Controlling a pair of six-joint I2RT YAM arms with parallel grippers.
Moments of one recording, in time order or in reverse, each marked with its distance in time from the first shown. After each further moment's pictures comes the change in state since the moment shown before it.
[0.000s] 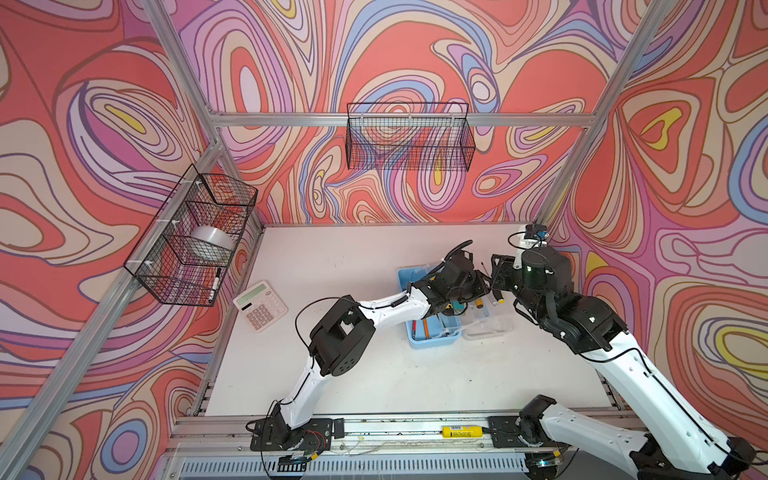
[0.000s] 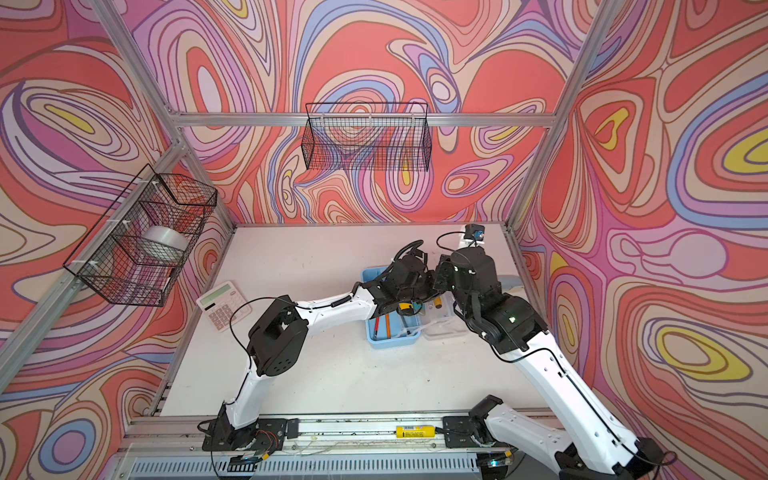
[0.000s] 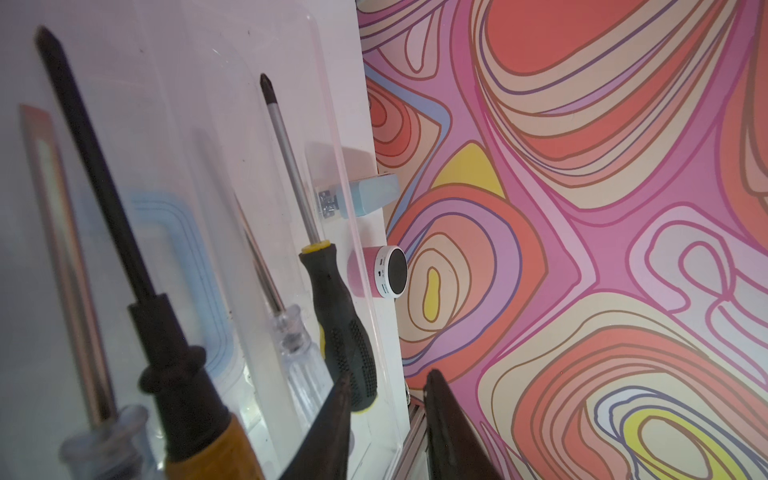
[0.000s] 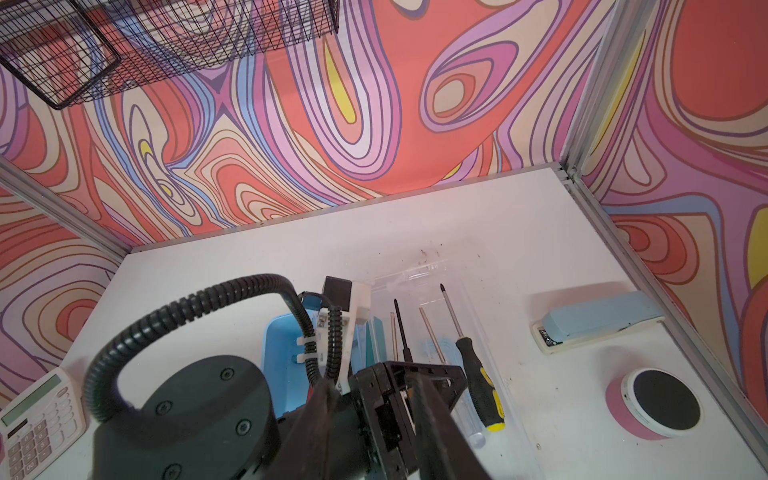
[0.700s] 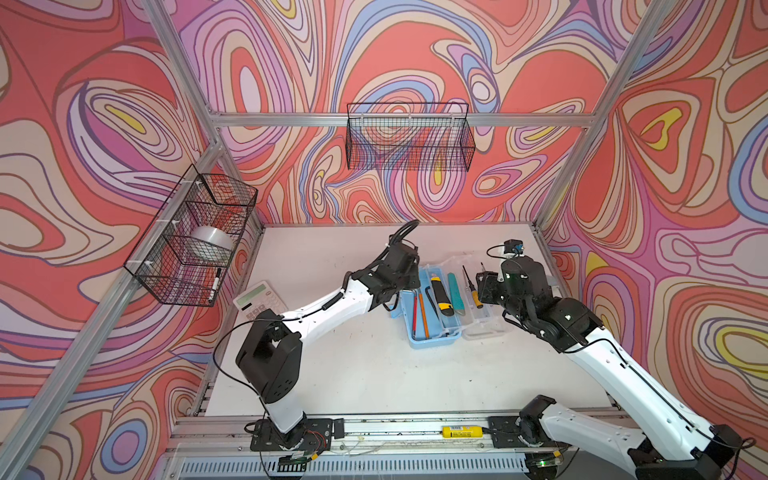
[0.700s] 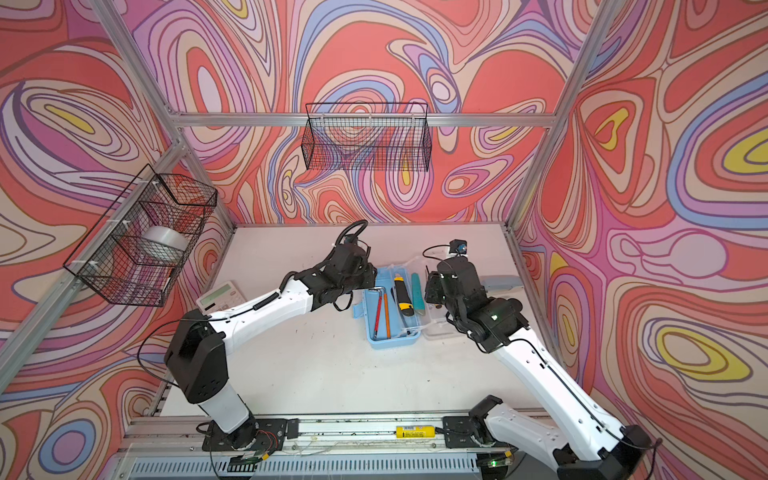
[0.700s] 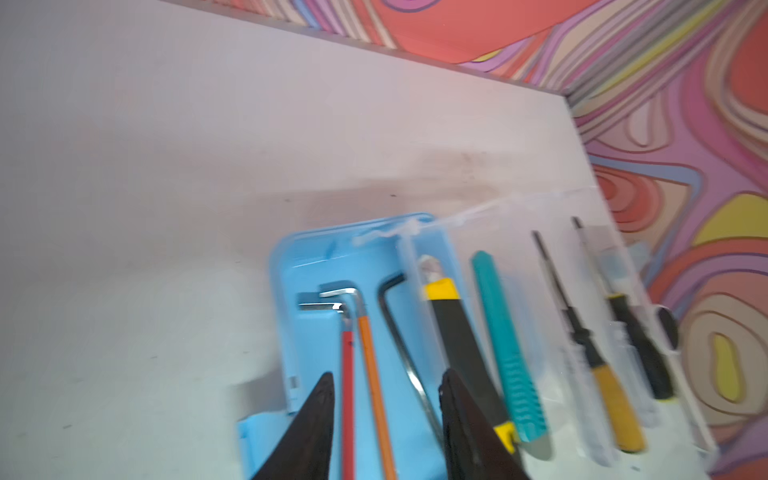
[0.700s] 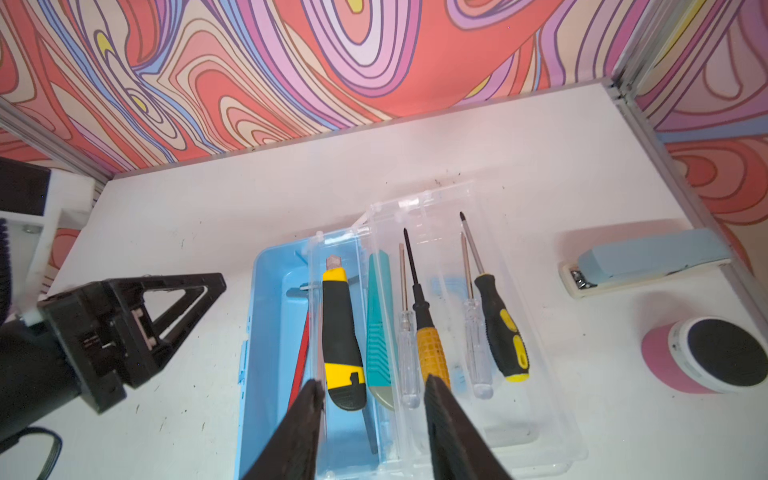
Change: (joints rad) left arm 0.240 -0.486 -0.410 -0.430 -0.401 0.536; right arm -0.004 0.021 -0.143 -0.010 -0.127 0.045
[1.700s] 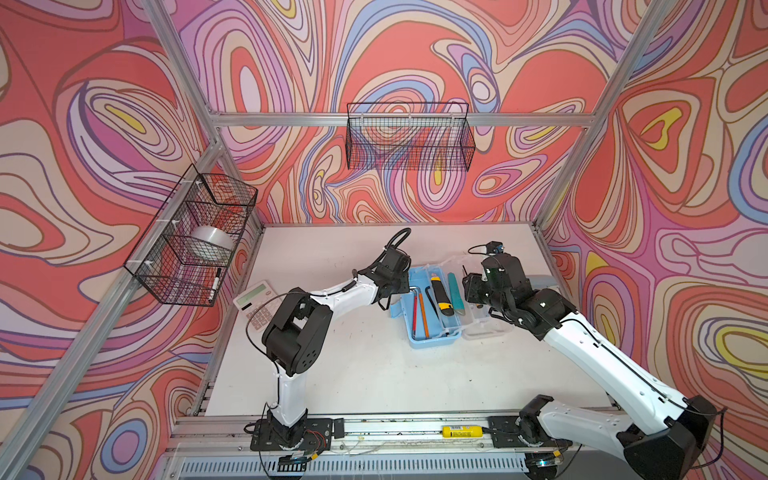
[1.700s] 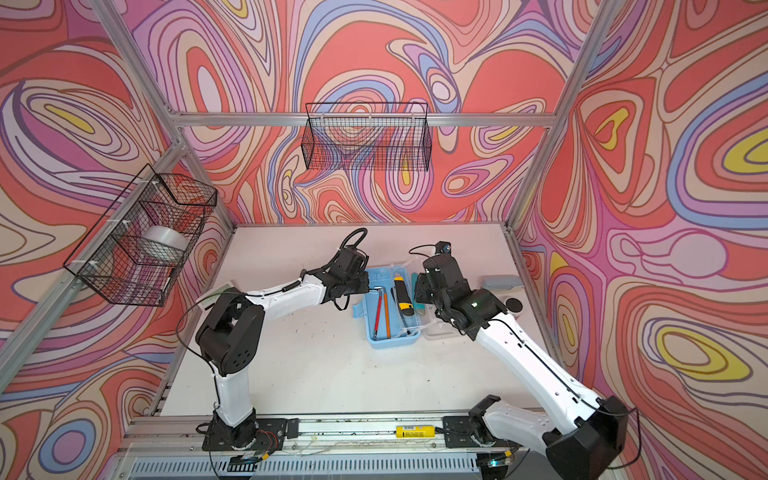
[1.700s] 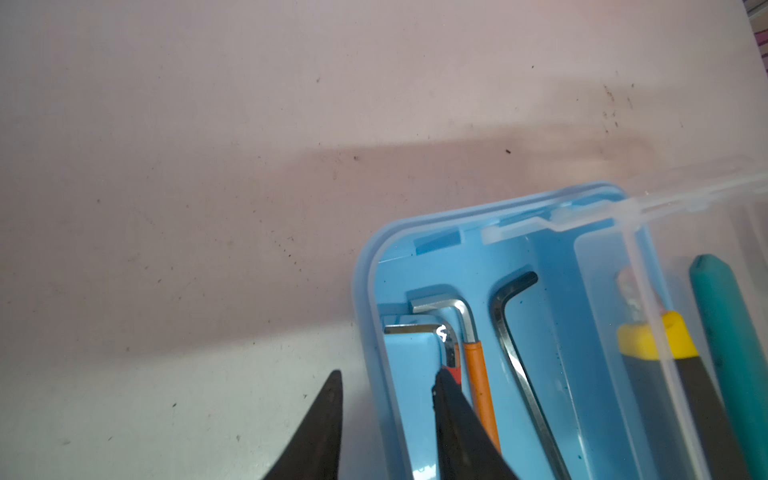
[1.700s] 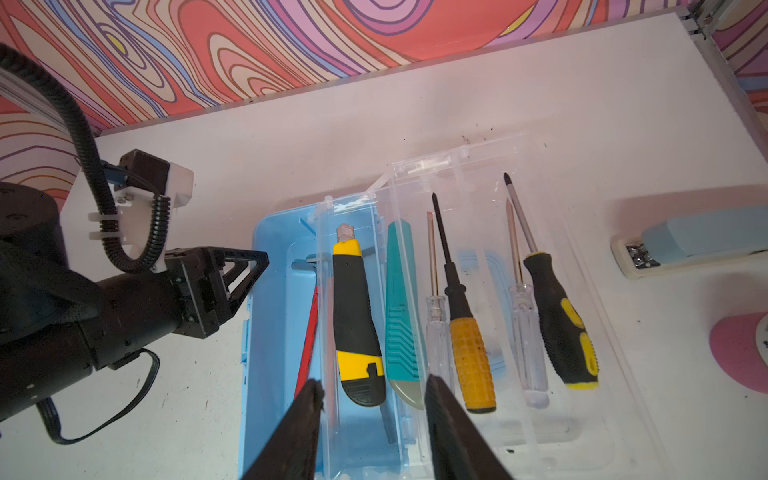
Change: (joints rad) left arm 0.076 0.237 0.055 0.067 0.084 0.058; right arm 0.000 0.126 -0.006 0.048 -0.065 0.019
